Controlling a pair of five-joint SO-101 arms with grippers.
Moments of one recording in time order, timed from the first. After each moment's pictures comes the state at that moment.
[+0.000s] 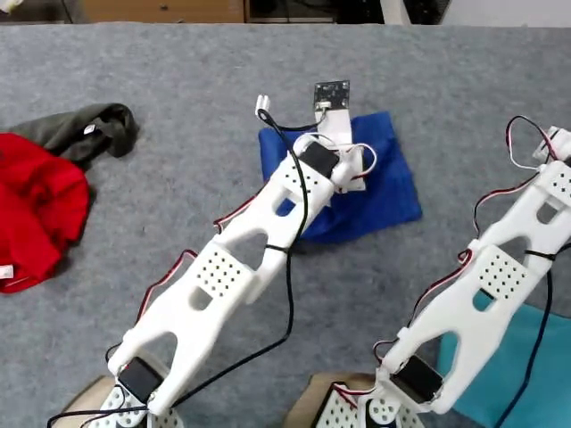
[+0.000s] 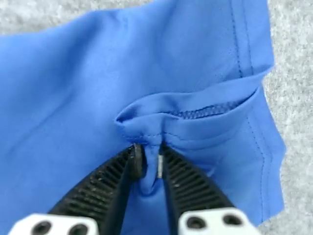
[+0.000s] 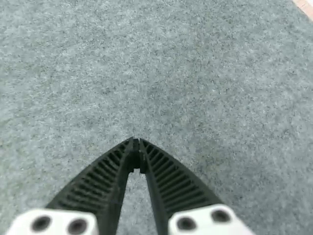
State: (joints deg) left arm 34.6 71.1 -77.5 69.4 26.2; right arm 38.6 76.5 -93.0 71.2 -2.8
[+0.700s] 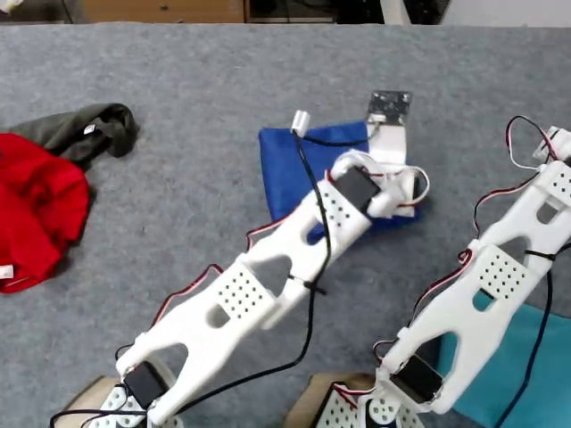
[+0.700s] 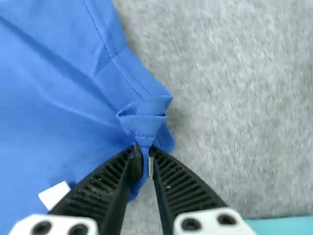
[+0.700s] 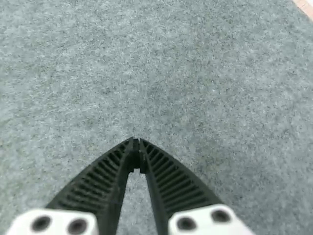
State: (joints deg) left arm 46.1 71.8 -93.0 77.8 26.3; right arm 38.6 76.5 -93.0 71.2 -2.8
